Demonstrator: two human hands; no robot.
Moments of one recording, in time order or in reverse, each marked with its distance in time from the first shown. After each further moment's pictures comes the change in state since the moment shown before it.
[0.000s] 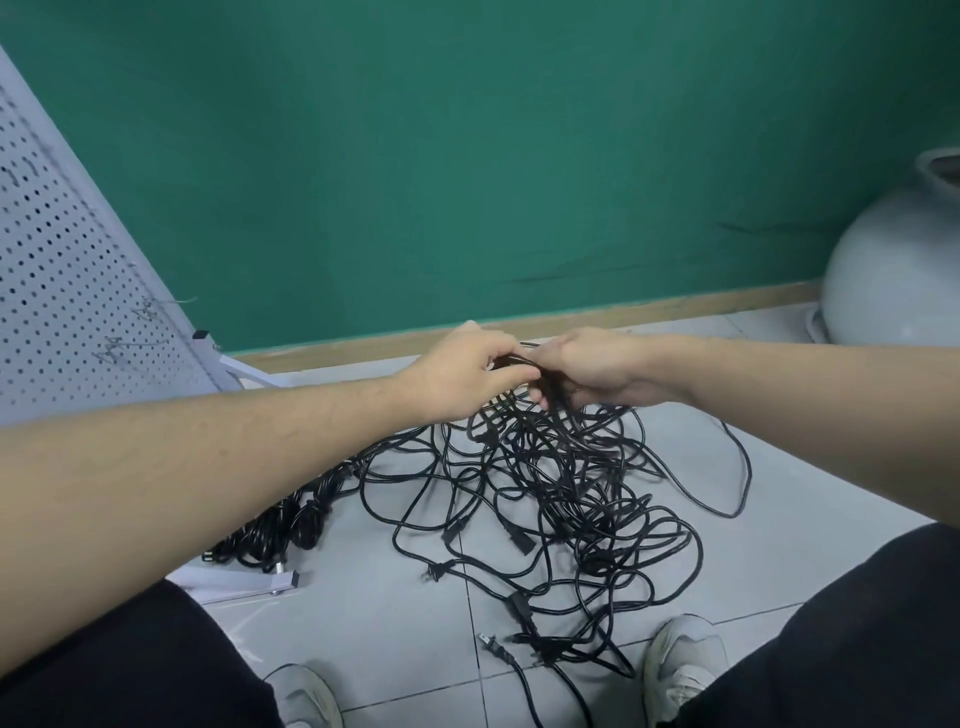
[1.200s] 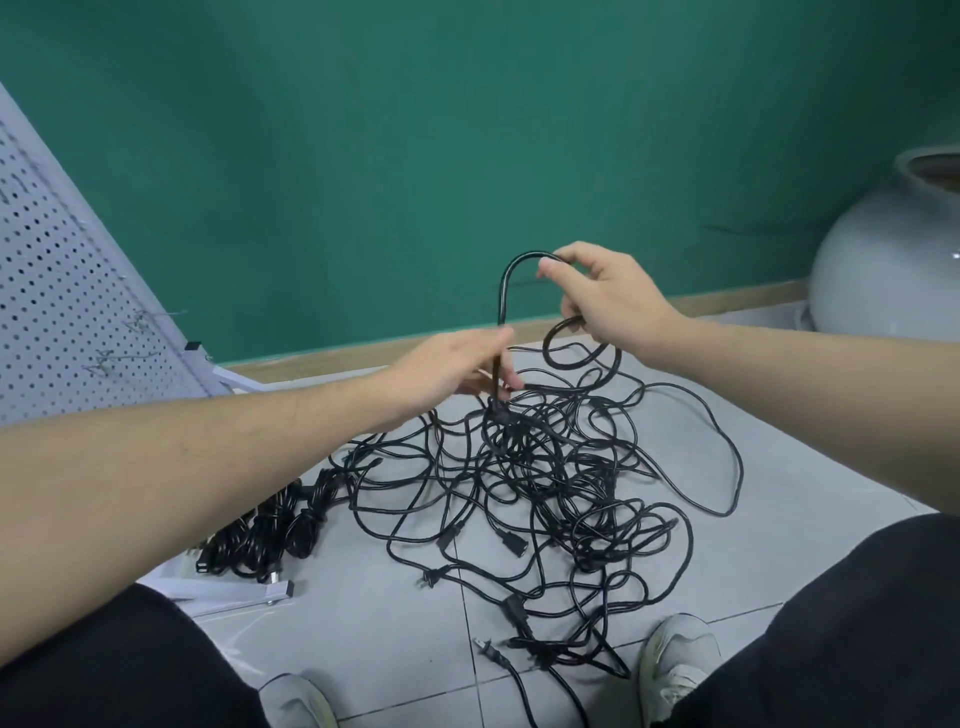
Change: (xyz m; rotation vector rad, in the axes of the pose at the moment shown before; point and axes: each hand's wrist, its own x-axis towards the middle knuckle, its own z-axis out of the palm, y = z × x) left_hand -0.008 0.009 -0.009 -0.604 -0.117 -0.305; right_hand -0.017 -0.018 -0.033 -0.109 0.557 -0.517
